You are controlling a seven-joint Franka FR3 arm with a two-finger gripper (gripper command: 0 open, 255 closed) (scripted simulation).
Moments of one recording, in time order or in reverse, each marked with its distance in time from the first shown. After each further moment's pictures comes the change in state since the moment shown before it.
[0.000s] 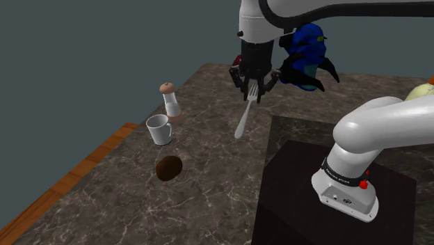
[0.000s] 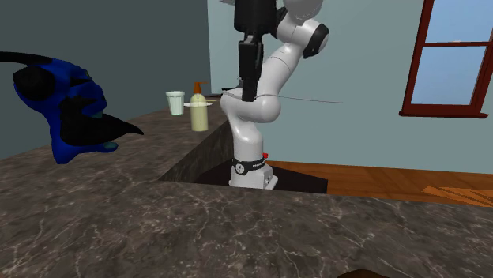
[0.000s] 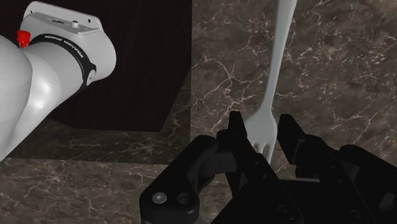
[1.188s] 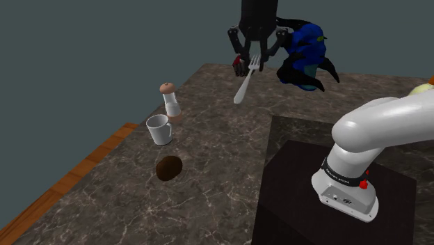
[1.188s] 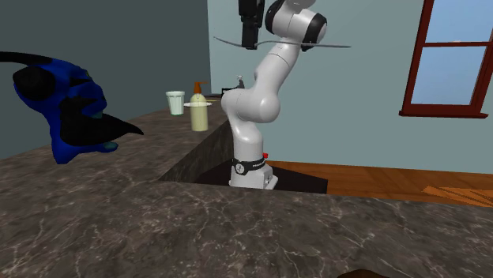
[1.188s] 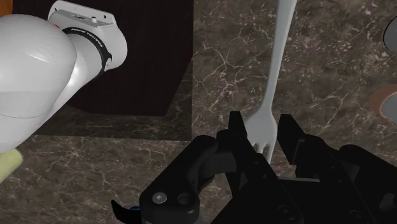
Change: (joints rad) arm -0.043 0.096 -0.051 0.295 -0.065 -0.201 0.022
